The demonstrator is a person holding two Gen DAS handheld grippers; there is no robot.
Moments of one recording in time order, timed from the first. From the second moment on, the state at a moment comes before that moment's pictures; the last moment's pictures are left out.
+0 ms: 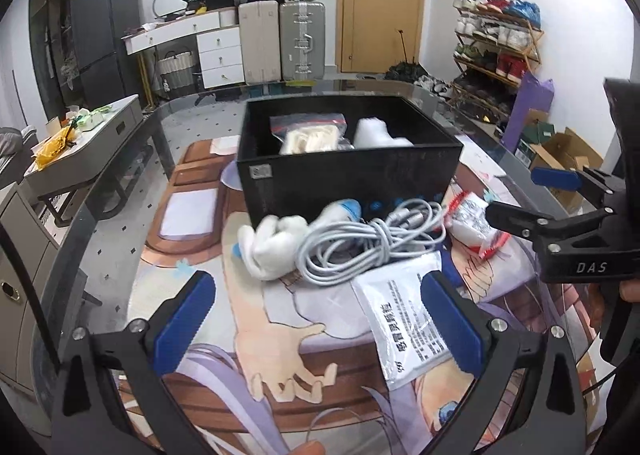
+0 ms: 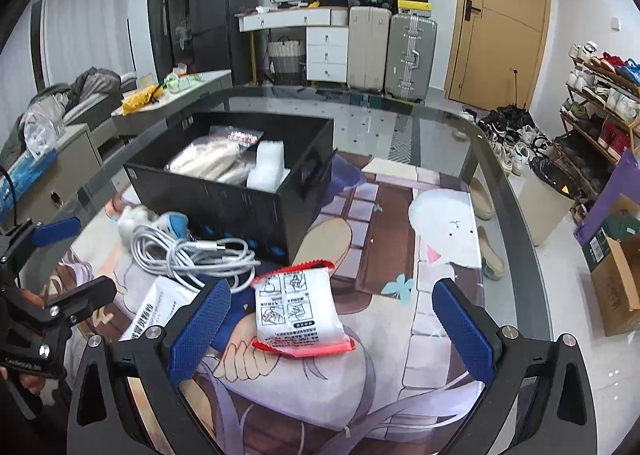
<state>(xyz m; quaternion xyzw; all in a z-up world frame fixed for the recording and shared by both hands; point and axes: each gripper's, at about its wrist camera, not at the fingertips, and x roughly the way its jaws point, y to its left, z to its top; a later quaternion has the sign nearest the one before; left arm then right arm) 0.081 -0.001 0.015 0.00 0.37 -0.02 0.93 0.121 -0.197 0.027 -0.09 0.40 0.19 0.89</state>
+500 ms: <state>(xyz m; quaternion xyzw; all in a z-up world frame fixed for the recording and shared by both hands) 0.082 -0.026 0.001 0.00 0.41 -0.05 0.91 0.135 -0.194 -0.004 -0.09 0.43 0.19 0.88</state>
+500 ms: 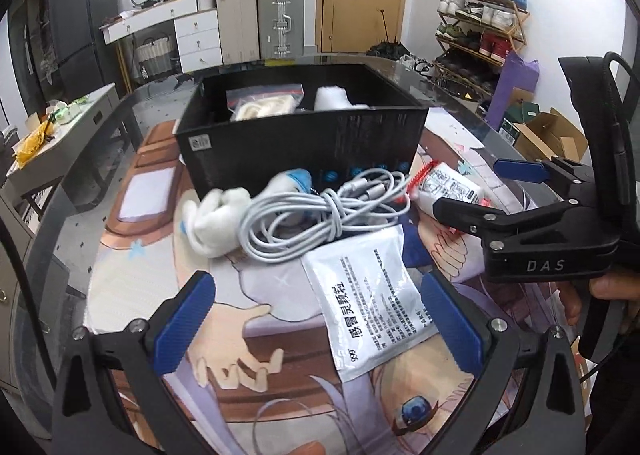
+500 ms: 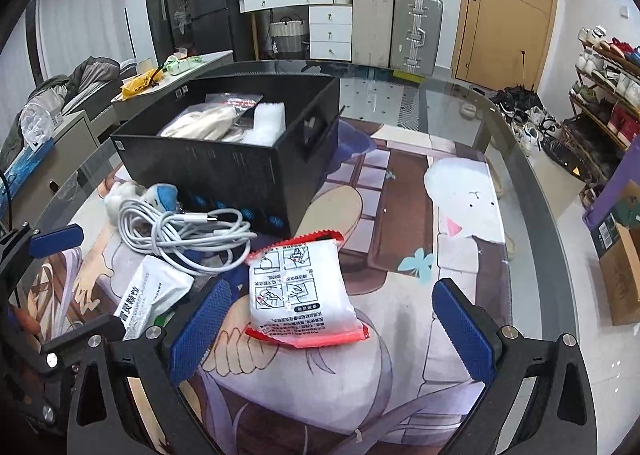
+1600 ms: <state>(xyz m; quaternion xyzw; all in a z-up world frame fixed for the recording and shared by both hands) 0.083 -0.023 -0.022 0.02 0.44 -0.05 0.90 0.129 -0.180 -0.016 -0.10 0.45 0.22 0.86</state>
